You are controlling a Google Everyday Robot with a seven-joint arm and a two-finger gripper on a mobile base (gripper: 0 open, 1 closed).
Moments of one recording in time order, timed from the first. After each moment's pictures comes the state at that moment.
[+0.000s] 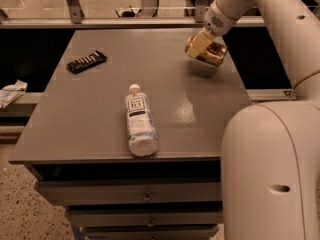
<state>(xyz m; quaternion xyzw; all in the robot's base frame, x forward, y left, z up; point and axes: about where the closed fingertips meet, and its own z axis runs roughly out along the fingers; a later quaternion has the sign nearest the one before) 0.748 -0.144 0.889 -0.47 0.84 0.09 0.24</state>
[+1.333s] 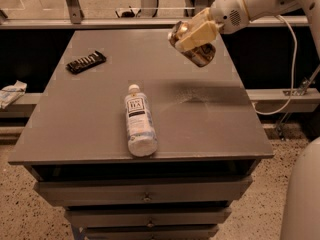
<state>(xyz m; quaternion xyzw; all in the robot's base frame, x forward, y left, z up) 0.657 -0.090 0.969 -0.55 0.68 0.30 0.38</state>
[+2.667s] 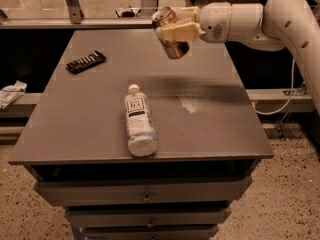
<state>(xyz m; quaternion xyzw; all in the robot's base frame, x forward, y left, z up) 0.678 -0.045 0.993 -0.46 0.57 0.38 0.56</state>
